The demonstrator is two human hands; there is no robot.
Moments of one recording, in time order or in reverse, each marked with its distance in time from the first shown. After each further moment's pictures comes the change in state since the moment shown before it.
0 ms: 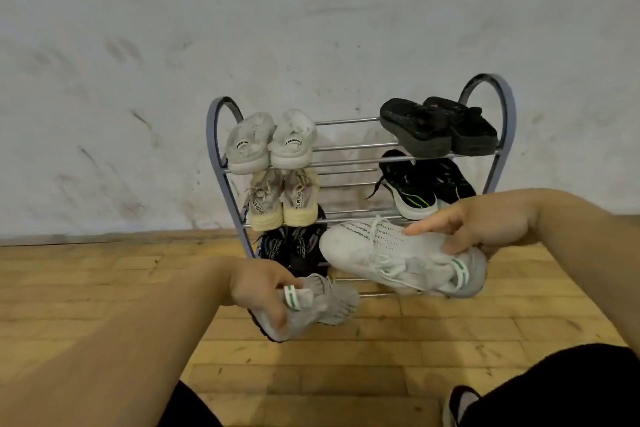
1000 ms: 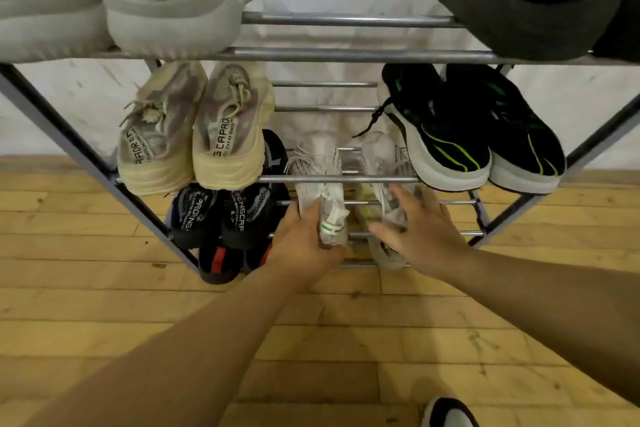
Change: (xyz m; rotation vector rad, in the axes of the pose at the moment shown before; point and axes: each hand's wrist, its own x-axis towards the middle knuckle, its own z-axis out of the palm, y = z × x) left_hand 0.325 -0.039 0.020 -0.267 0.828 0.038; right_hand 0.263 0.149 0.043 -0.157 0.642 0.217
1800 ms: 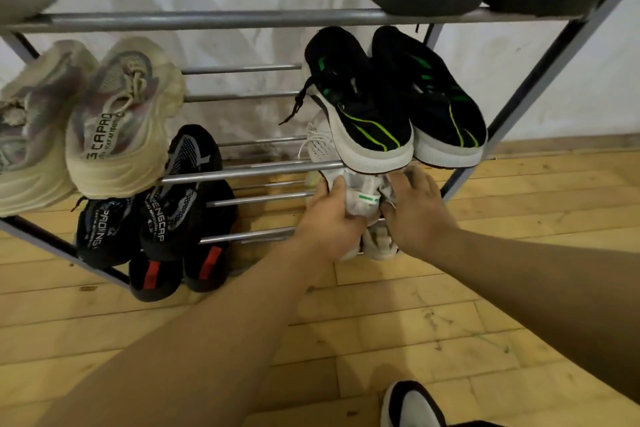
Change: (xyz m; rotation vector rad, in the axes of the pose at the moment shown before) left_hand 0.047 0.092 0.089 -0.076 -0.237 0.063; right_hand 0.014 0.085 -0.014 -0.178 0.265 -0.043
